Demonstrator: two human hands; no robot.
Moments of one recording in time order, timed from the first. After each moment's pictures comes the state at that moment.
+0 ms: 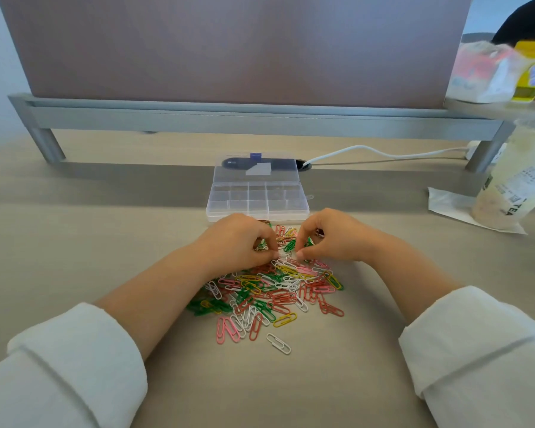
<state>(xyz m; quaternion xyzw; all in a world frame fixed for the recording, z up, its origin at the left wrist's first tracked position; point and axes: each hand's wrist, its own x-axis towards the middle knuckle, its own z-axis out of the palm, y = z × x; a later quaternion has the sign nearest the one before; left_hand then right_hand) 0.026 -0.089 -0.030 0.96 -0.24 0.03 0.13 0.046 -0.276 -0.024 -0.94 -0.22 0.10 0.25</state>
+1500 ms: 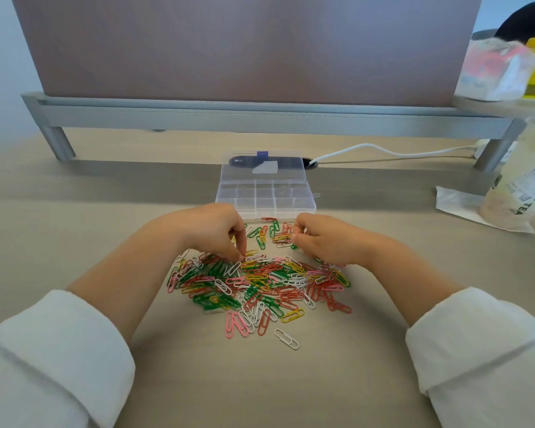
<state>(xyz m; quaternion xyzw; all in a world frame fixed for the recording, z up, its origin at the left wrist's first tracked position) 0.030 -0.055 -0.001 0.97 -0.16 -0.15 0.10 0.033 -0.255 -0.018 -0.93 -0.20 0.15 0.25</state>
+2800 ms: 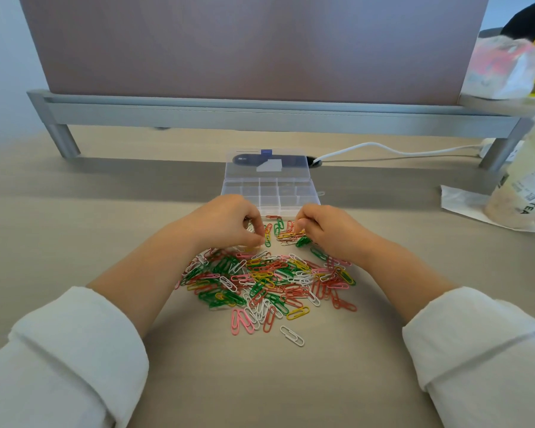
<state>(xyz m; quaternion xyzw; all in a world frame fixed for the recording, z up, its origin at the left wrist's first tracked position) 0.031 -0.063 -0.009 0.97 -0.16 -0.05 0.17 0.044 -0.255 -0.033 -0.93 -0.20 0.04 0.29</state>
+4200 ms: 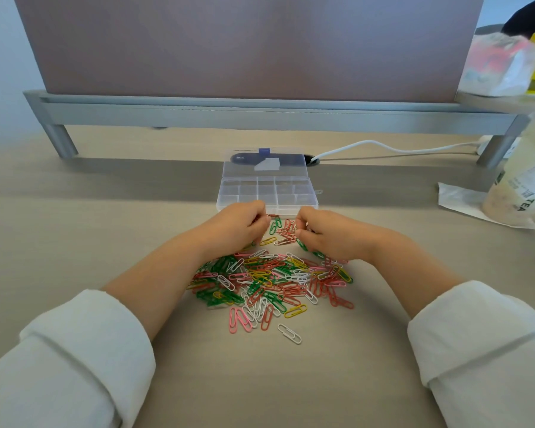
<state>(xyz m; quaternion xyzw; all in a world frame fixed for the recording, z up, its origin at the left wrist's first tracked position) 0.033 -0.074 -0.029 0.95 -0.16 -0.02 0.25 0.036 -0.257 -0.018 -0.94 -0.24 0.14 0.21</state>
